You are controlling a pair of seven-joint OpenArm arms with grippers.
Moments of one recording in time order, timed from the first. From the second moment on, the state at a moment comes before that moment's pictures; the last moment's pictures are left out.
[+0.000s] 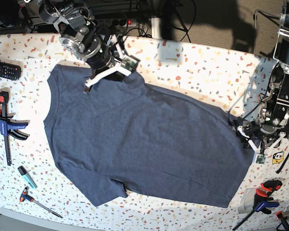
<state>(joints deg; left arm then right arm) -18.1 -28.3 19.5 68.9 -17.0 5.2 30.8 -14.3 27.8 -28.4 104.4 -25.1 15.7 -25.1</state>
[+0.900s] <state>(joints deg) -18.0 -28.3 19.5 68.8 -17.0 5.2 31.5 3.6 23.0 -25.2 92.3 -18.5 13.1 -22.0</state>
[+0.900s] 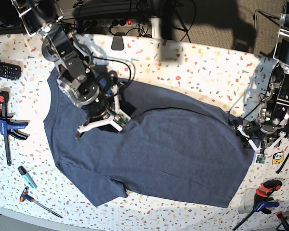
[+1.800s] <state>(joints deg) -18.0 -28.5 19.5 68.8 -13.3 5.2 32.3 14.8 18.3 -21.4 86.3 -6.0 14.6 -36.5</state>
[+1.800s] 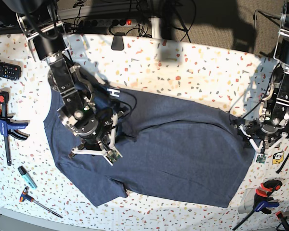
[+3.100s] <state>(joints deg) -12.4 -34.6 19.7 69.0 36.2 -26.4 9.8 -31.9 26.2 3.8 131.2 0.6 19.6 -49.6</state>
